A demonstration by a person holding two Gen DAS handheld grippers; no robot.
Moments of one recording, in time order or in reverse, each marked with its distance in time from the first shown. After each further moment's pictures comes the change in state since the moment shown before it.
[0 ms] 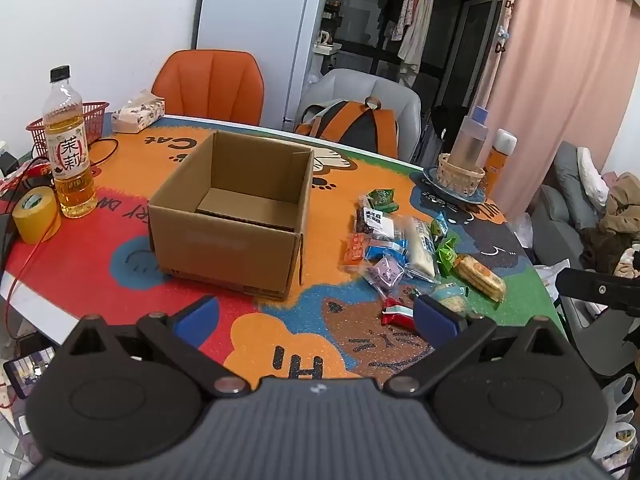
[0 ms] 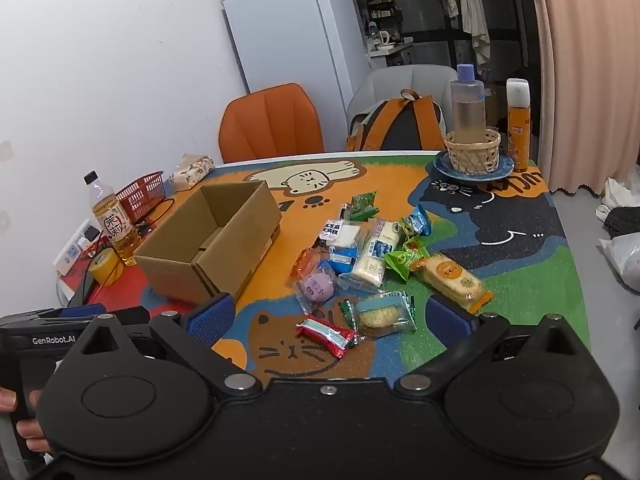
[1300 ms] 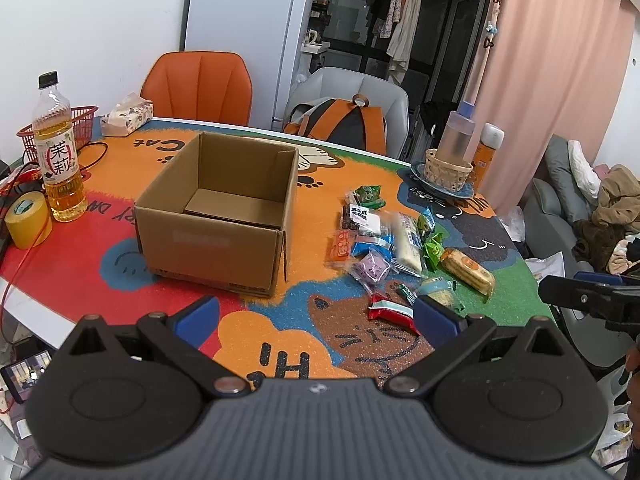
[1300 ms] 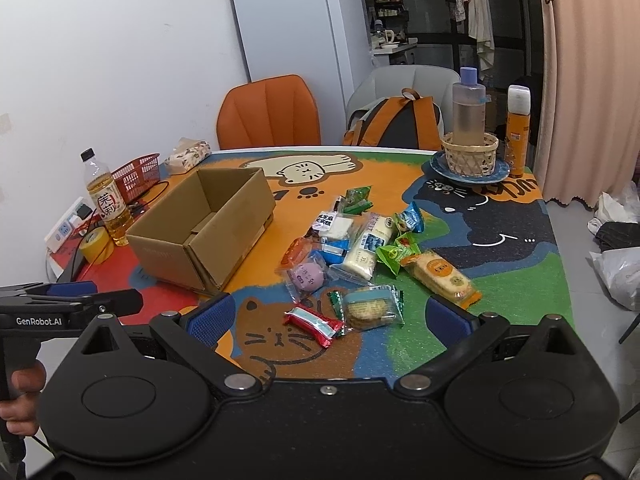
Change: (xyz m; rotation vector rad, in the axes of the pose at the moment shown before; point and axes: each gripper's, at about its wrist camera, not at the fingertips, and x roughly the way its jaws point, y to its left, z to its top) left arm -0.003 -0.014 -0.003 0.030 0.002 -0.010; right arm -0.002 0.000 -0.007 -0.055 0.025 -0.028
